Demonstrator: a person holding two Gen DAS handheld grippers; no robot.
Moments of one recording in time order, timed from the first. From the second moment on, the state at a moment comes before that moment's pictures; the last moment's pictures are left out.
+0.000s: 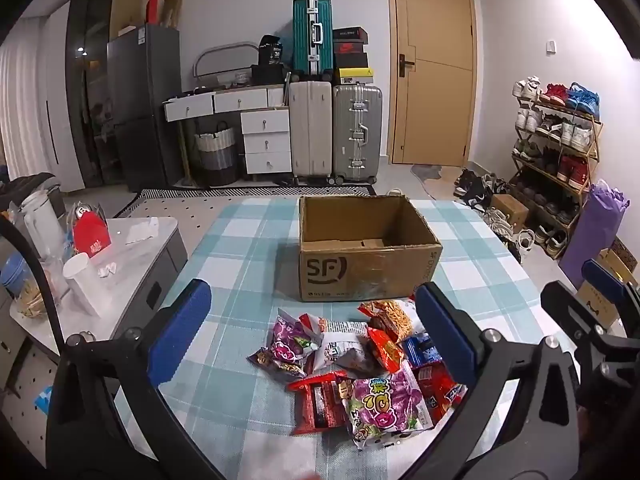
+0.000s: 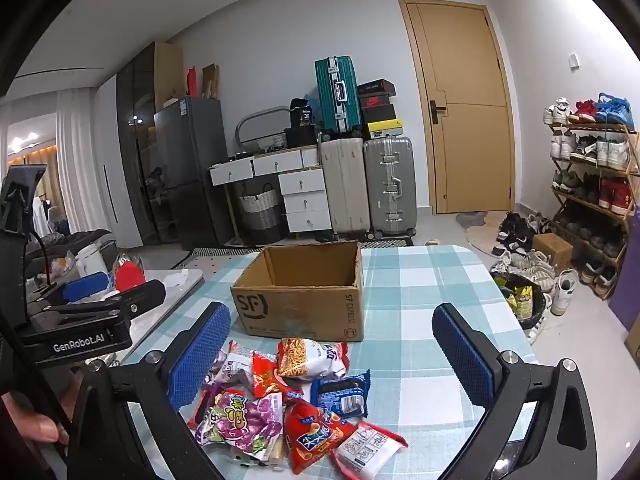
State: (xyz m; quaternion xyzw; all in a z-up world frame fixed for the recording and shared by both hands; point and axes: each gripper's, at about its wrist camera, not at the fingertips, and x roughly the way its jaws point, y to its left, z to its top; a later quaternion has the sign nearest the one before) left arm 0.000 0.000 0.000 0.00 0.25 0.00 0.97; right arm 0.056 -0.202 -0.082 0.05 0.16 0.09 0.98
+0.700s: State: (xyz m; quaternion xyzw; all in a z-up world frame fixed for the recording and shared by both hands) left arm -0.013 0.002 0.009 -0.01 0.24 -0.01 0.97; right arm 0.056 -0.206 -0.082 0.05 0.17 0.09 0.98
